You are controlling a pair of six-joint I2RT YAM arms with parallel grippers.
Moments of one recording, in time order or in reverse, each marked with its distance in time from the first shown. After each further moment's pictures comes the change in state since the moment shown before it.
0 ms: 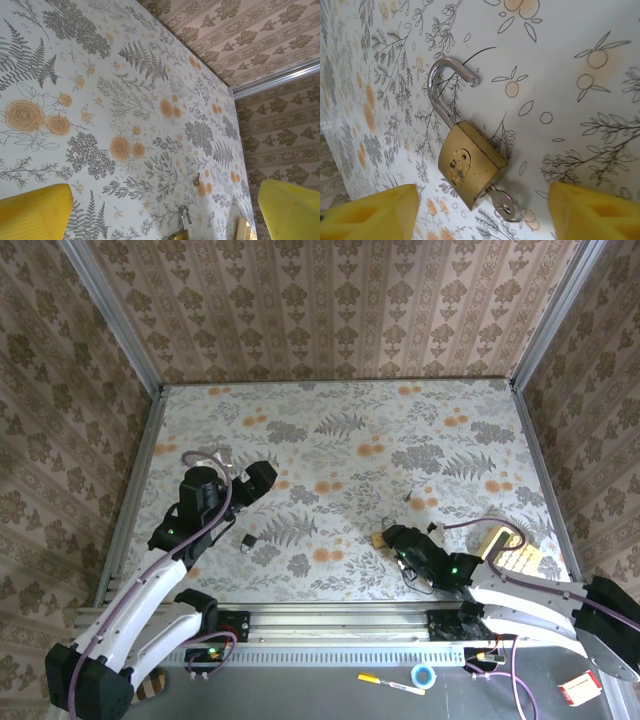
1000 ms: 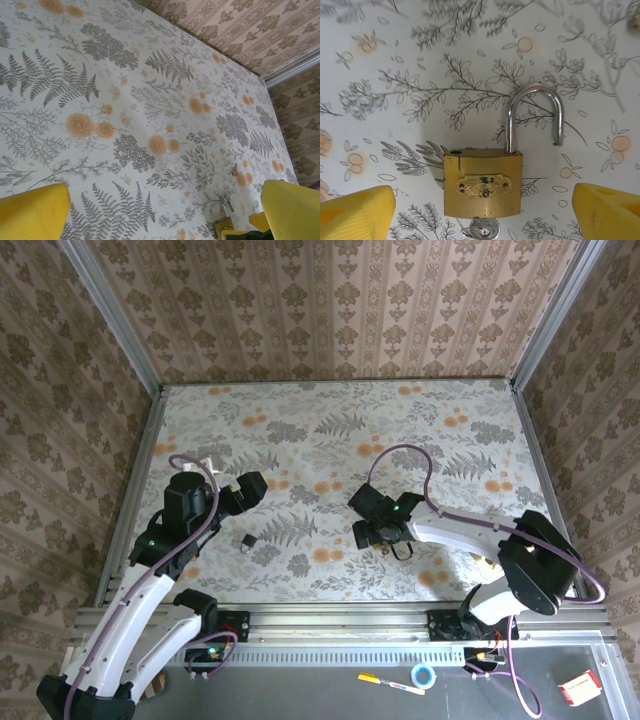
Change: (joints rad) left arm 0.027 -0.121 0.087 -0.277 -0.072 0.221; right arm -0.068 0.605 0.637 -0.526 -0.067 -1.146
